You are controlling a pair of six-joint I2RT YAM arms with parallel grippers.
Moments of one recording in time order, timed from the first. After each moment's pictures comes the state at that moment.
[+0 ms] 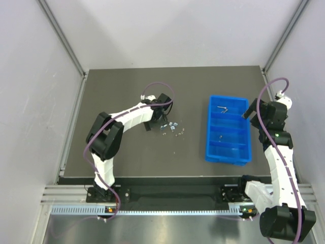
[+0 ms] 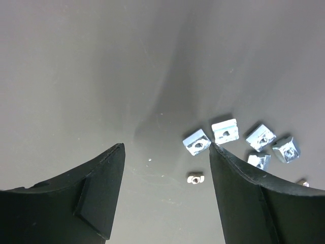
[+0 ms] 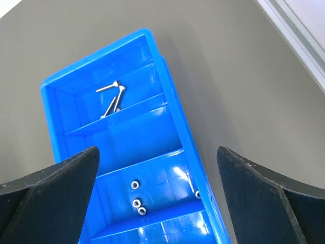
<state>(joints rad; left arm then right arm) -0.64 1.93 1.38 -0.71 -0.36 -0.98 -0.14 0.86 0.81 -0.49 0.13 0.41</state>
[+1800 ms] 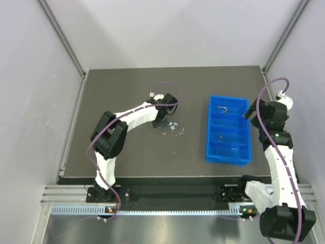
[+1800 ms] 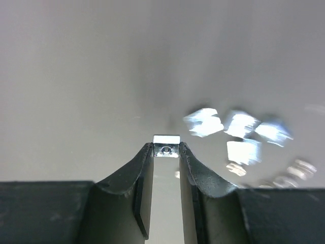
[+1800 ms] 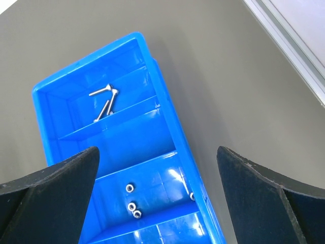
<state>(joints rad) -0.68 1.98 1.43 -0.71 -0.38 -0.81 -0.14 0.87 0.81 -0.49 0.16 0.41</state>
